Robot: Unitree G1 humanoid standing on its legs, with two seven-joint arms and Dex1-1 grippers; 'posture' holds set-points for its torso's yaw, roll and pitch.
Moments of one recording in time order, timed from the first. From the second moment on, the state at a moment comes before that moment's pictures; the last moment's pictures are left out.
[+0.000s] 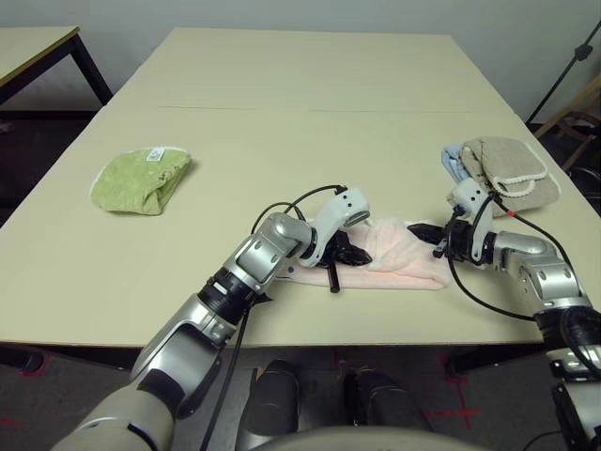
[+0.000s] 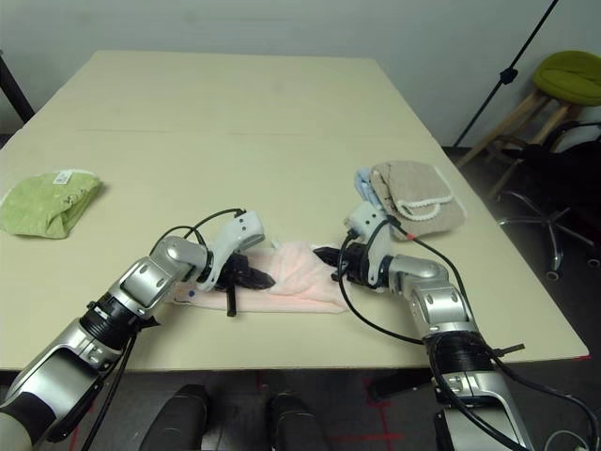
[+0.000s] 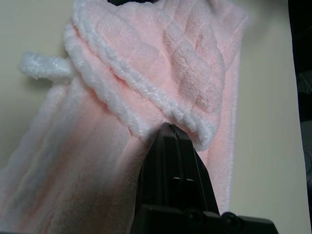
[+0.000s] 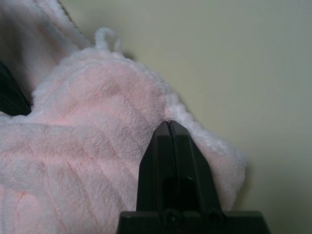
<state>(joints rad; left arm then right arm) -0.65 0.31 -0.50 0.17 -0.08 0.57 -1.01 -0.39 -0.59 0.03 0.28 0.24 0.38 0.94</state>
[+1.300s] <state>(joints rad) -0.25 0.31 0.66 -0.61 -0.76 1.59 -0.39 -0.61 -0.77 0.08 0.34 0.26 0.18 1.36</state>
